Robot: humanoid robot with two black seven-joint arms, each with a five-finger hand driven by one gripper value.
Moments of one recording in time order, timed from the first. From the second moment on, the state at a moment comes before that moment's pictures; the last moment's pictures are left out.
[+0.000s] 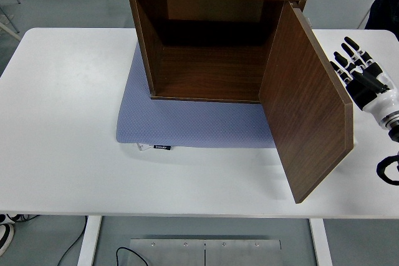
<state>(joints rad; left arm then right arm) 0.13 0.00 -0.15 -0.20 0.02 0.06 -0.31 0.36 -0.28 1.37 1.06 -0.46 0.26 0.07</state>
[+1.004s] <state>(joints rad) 0.15 0.00 -0.15 -0.20 0.02 0.06 -0.31 0.35 -0.28 1.37 1.06 -0.46 0.26 0.07</state>
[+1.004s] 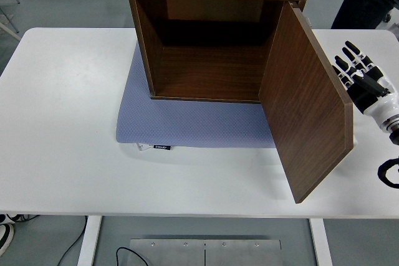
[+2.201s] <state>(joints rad) 0.15 0.00 -0.15 -0.20 0.02 0.06 -0.31 0.40 -0.31 1.34 1.07 -0.47 0.28 0.06</state>
